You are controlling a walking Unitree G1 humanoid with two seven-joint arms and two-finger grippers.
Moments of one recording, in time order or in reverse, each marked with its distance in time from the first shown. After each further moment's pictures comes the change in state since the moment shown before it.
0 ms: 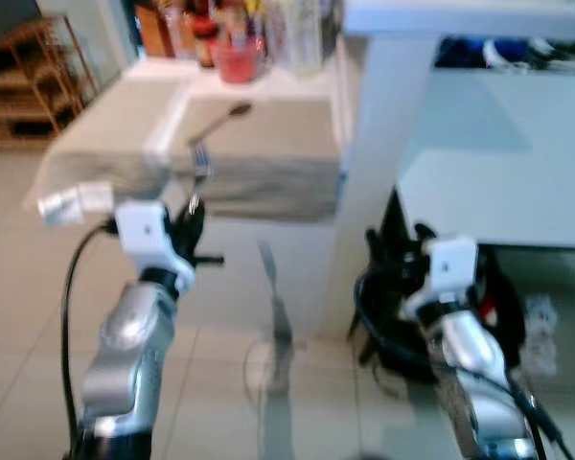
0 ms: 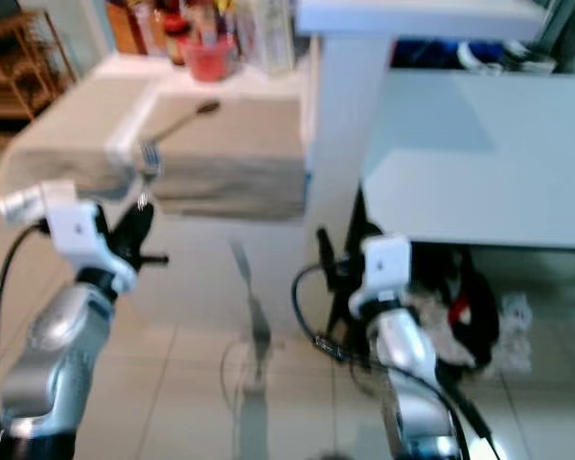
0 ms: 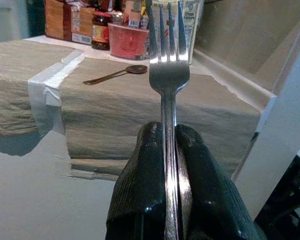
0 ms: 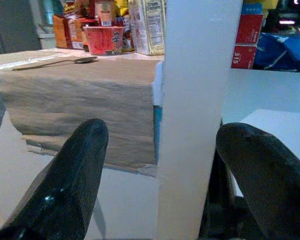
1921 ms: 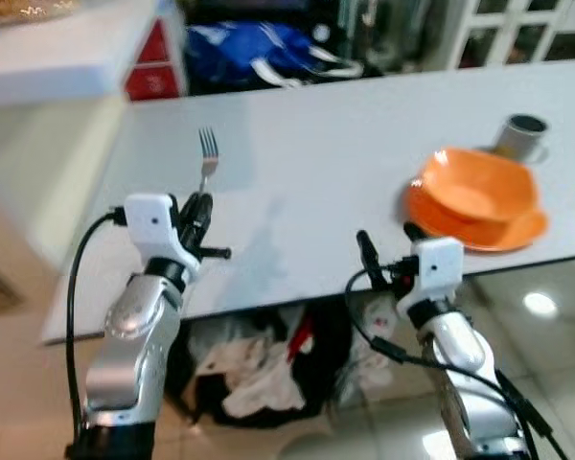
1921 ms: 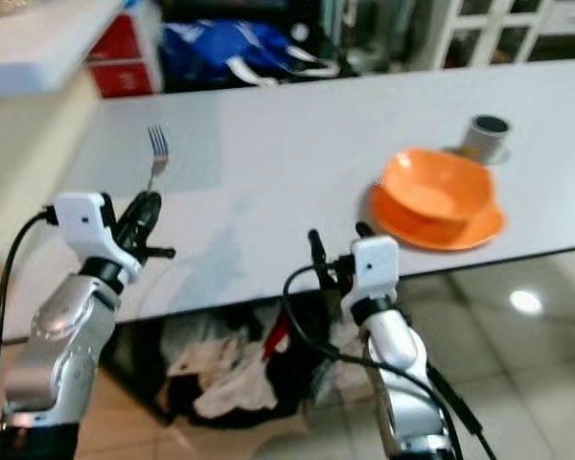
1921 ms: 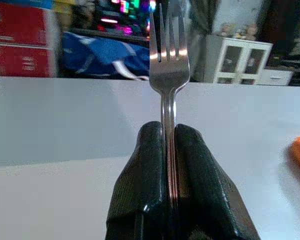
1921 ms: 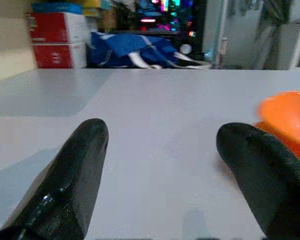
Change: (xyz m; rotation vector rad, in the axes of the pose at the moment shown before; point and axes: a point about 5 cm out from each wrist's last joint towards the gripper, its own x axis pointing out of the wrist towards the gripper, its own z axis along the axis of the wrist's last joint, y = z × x) left arm 0.007 -0.015 0.006 0.005 -0.018 -0.055; right arm 0.002 0.005 -0.005 -0.017 0.009 0.015
